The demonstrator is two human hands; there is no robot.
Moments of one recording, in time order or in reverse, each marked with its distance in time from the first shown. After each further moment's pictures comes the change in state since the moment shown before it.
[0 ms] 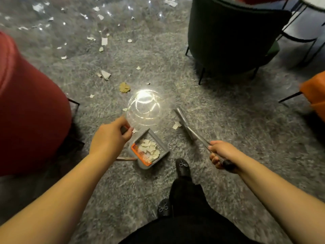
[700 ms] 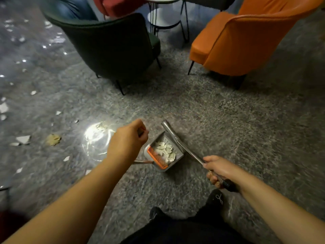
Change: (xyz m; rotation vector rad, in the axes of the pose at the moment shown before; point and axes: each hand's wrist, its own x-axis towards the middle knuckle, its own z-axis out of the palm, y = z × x) left_hand -0.079 0.260 0.094 -0.086 -0.335 0.612; right_hand -0.121 0.198 -0.145 0.429 0.217 0.040
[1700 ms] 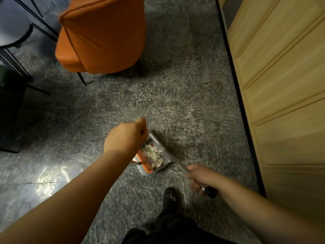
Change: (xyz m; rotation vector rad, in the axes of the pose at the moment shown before) left_hand 0.110 0.406 0.288 0.352 -0.407 0.656; right_hand 0.069 0.104 -0.355 0.267 0.076 0.146
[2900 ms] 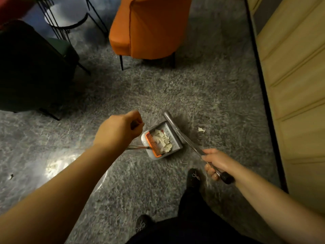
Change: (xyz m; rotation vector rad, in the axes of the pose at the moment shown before) left_hand -0.244 -0.201 -0.048 -0.166 0.195 -0.031; right_hand -0.075 0.042 0.217 0.238 0.100 -0.087
